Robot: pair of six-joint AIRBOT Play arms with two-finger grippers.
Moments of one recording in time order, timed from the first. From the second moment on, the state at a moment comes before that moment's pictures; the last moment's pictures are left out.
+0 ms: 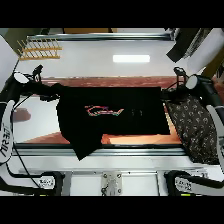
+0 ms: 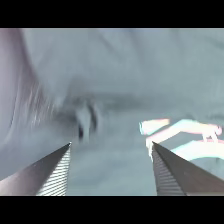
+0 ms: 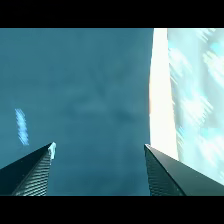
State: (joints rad) left arm 0.20 -1.52 1.31 1.08 -1.14 -1.46; right arm -0.07 -1.36 1.19 -1.42 1.11 1.58
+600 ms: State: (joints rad) left arm 0.07 -1.11 0.78 1.08 -1.06 -1.48; right arm -0.37 -0.99 0.50 -1.19 0.95 1.83
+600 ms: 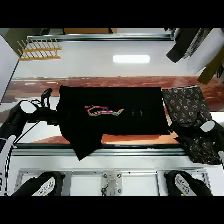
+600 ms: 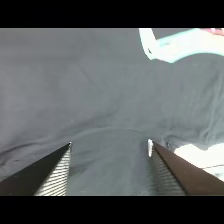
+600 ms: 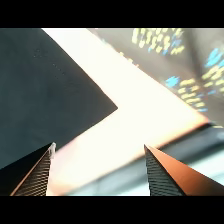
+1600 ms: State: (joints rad) left arm 0.12 -1.01 0.63 1.24 -1.08 -1.60; right arm -0.19 -1.07 0.43 -1.07 0.67 1.76
